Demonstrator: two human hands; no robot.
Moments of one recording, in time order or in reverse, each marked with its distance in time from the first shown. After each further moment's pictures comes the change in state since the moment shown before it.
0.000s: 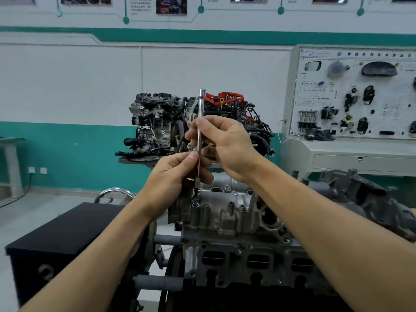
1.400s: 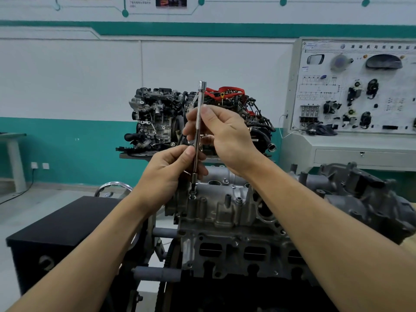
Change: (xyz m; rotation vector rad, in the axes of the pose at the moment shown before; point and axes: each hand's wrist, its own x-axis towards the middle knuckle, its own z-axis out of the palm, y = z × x) left_hand -0.006 -0.003 0.001 0.012 0.023 0.036; right_hand -0.007 0.001 0.000 -0.047 -0.006 -0.135
